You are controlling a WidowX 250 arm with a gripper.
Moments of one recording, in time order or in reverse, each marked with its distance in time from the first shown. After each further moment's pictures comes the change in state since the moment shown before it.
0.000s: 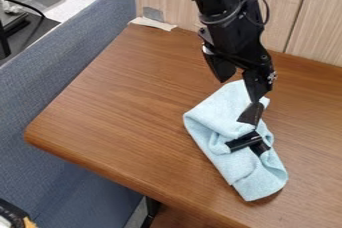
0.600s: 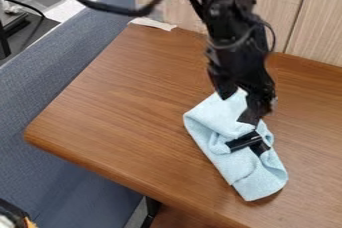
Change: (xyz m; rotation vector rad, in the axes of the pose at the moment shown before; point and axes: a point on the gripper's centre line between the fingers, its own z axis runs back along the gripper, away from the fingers) arm -0.012 -0.006 -0.033 0.030 0.066 -0.046
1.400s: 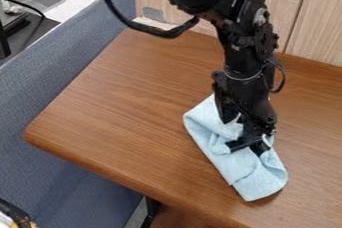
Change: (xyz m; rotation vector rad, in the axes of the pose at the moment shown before) arm -0.011 0.003 -0.034 0.104 0.119 -0.014
